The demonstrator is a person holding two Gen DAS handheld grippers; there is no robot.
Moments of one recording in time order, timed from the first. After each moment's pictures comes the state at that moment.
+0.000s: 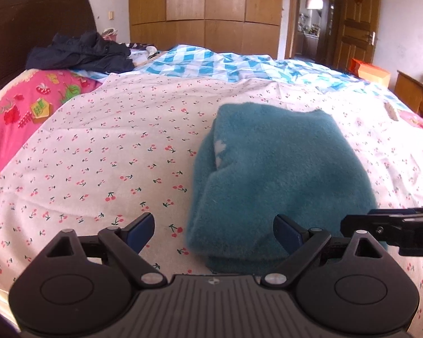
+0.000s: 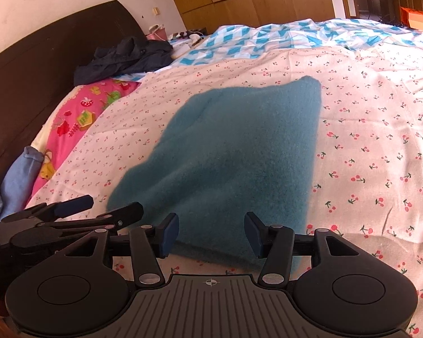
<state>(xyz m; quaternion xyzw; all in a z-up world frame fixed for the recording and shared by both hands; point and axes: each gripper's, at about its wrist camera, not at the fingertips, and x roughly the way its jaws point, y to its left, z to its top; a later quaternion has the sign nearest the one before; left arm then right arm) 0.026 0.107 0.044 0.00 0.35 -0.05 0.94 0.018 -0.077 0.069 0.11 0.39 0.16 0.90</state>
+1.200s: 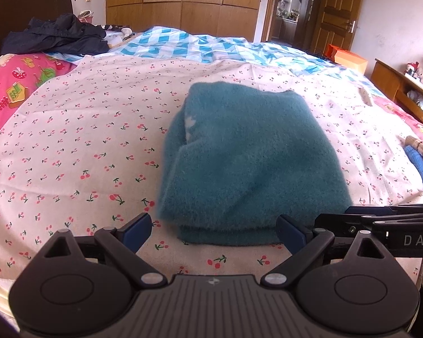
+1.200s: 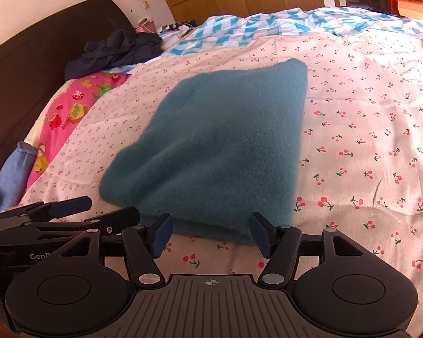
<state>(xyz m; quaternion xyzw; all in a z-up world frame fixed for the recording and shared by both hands) 0.014 0.107 0.046 -0.02 0.39 -0.10 0.92 0.000 -0.083 0.060 0.12 0.41 0.14 0.89</state>
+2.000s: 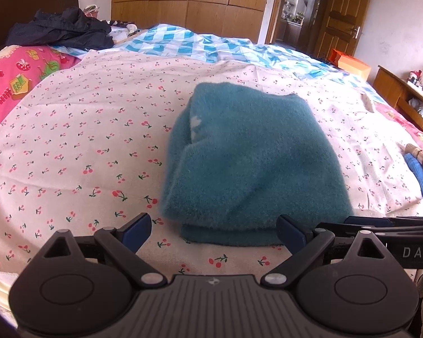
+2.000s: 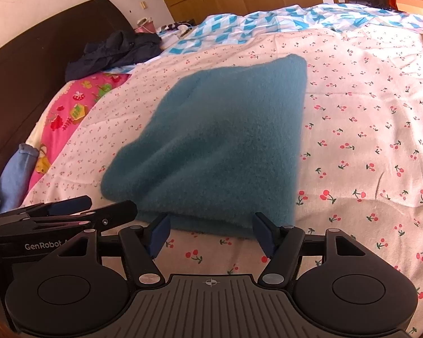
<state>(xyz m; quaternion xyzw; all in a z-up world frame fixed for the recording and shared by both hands) 0.015 0.113 0.046 -0.04 0.39 -0.10 0.92 -0.002 -0.082 0.056 0.12 0.41 0.14 0.89</state>
